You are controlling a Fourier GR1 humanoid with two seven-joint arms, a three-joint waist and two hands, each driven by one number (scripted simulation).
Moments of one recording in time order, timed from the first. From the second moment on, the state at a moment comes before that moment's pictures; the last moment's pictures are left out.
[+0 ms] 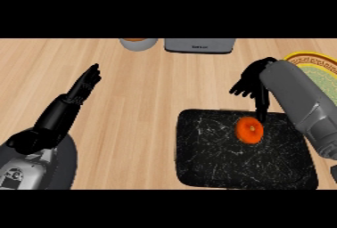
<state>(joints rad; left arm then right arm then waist) -0.21 0.35 -0.14 -1.64 0.07 -0.09 -0.03 -1.16 -0.36 0.51 -0.19 0.08 1.13 0.41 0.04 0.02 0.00</state>
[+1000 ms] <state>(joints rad) -0.18 0.31 -0.09 -1.66 0.04 -0.11 -0.01 -1.01 -0.31 0.55 -0.29 0.23 1.16 0.33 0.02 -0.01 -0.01</state>
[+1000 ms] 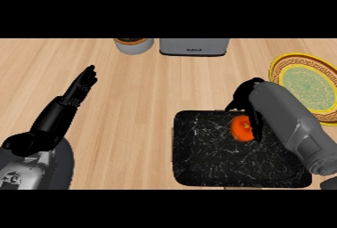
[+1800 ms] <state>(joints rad) -0.16 0.33 -0.05 -1.64 0.05 -0.15 -0.03 -0.86 -0.36 0.62 -0.60 0.37 0.95 0.25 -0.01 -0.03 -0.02</state>
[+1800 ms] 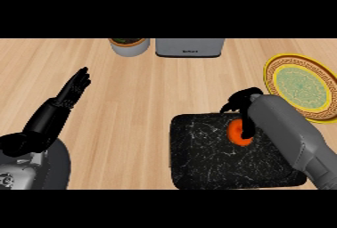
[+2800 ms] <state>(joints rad) -0.09 0.33 -0.02 -1.67 0.04 -0.13 -0.02 -0.38 -0.48 0.71 -1.53 0.82 -0.06 0.58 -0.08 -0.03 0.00</state>
